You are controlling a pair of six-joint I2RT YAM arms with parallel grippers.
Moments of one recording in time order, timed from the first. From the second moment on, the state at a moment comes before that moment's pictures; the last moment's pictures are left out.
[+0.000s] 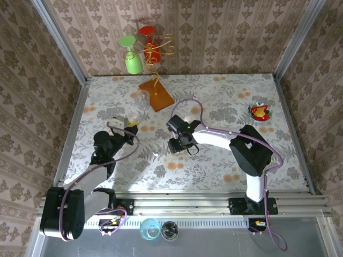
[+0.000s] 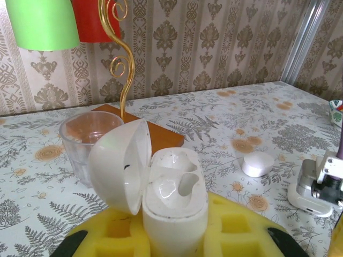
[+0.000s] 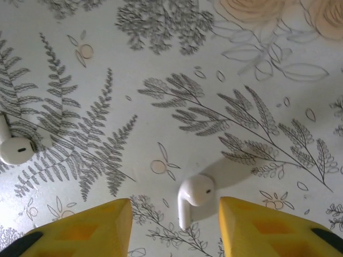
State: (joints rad) left arm -0.19 1.05 0.25 0.71 0.41 -0.07; right arm 0.81 1.93 1.33 -0.62 0.04 0.36
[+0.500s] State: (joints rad) left arm -0.19 1.05 0.24 0.71 0.42 -0.09; right arm 0.83 2.03 1.42 -0.72 0.13 0.27
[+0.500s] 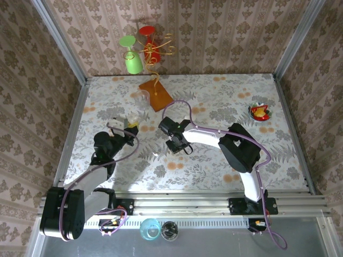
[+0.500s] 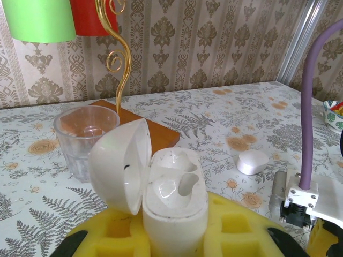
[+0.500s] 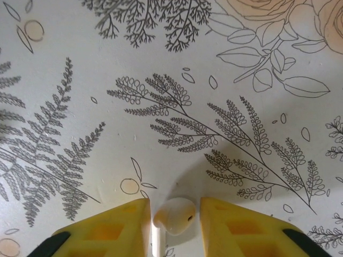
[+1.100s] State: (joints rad) left arm -0.19 1.05 0.24 0.71 0.42 -0.08; right arm 0.82 1.92 1.26 -0.75 0.12 0.21
